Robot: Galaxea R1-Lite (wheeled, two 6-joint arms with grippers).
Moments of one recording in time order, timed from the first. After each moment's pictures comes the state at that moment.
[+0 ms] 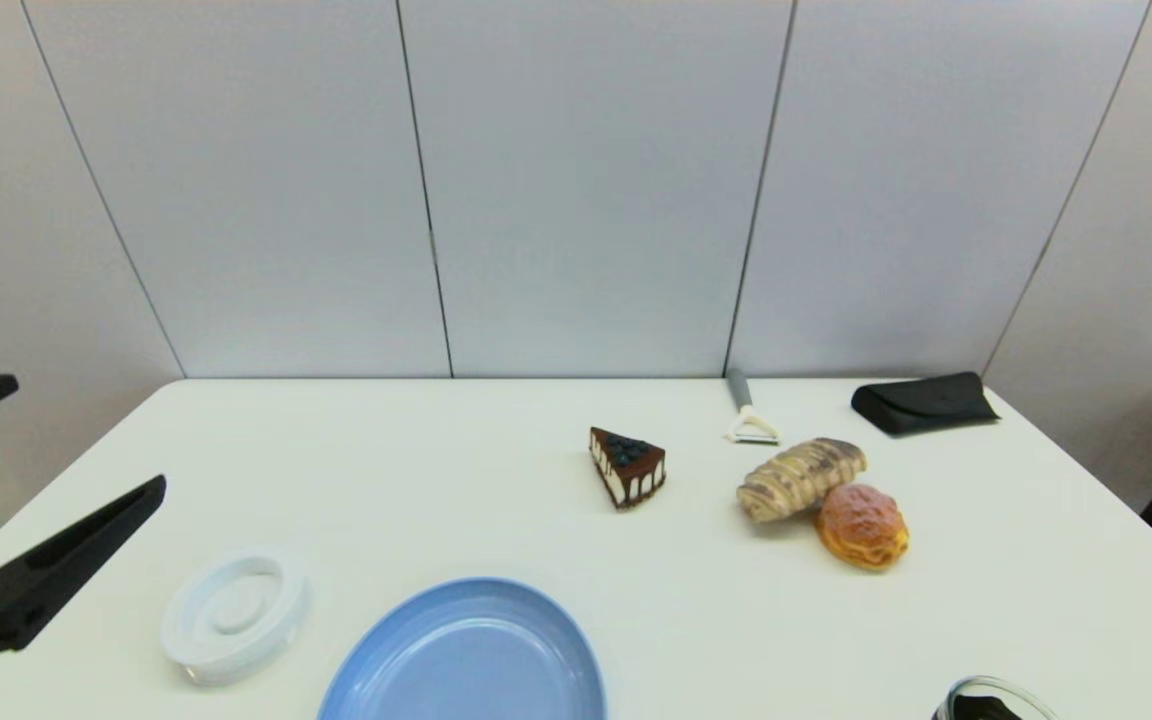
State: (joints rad) left arm -0.44 0.77 -0.50 -0.24 0.08 0.34; right arm 0.00 0.00 0.00 0.01 0.02 -0.03
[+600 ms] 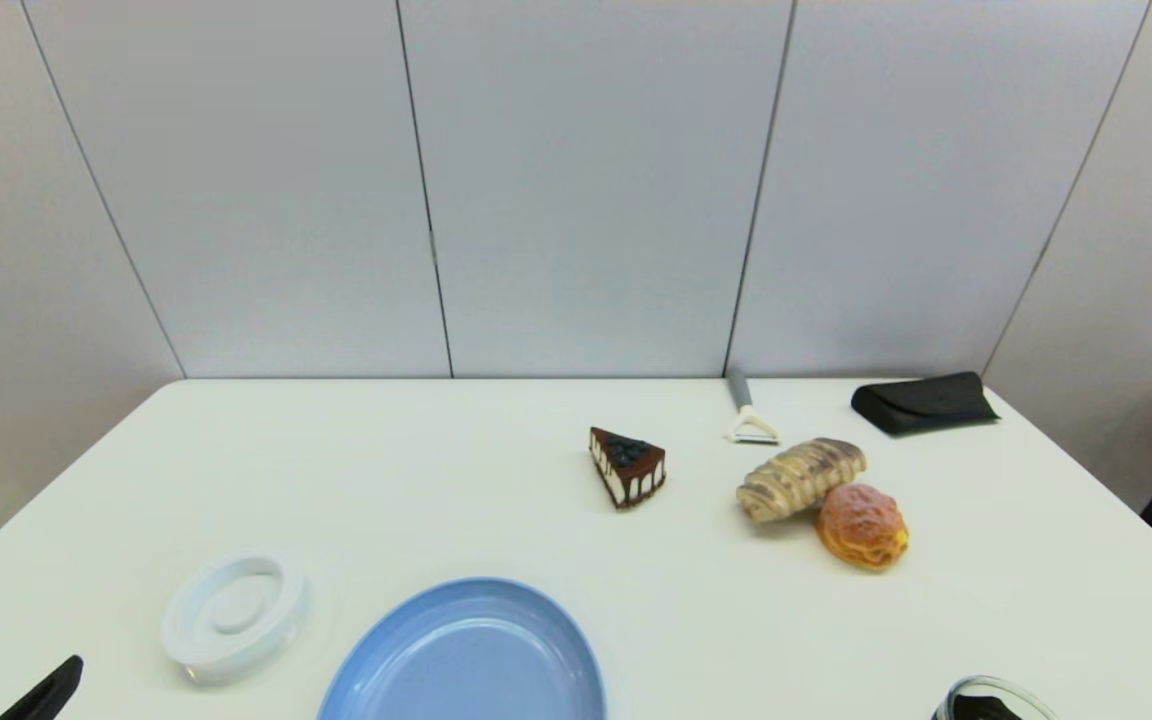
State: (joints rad) left arm -0.26 0.44 -0.23 -0.26 -0.13 0.33; right arm 0.00 0.00 0.00 0.02 0.02 -0.03
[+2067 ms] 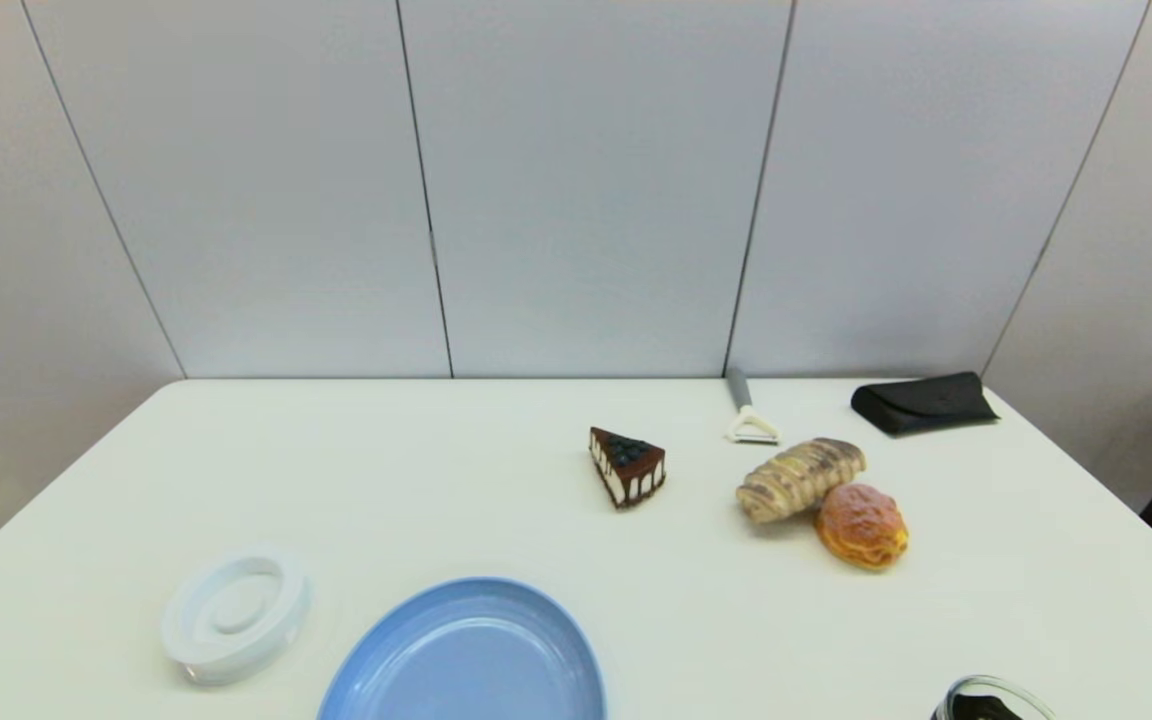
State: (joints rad) left arm 0.01 0.03 0.00 -0.02 -0.04 0.12; right arm 0.00 0.00 0.00 0.02 0.02 -0.03
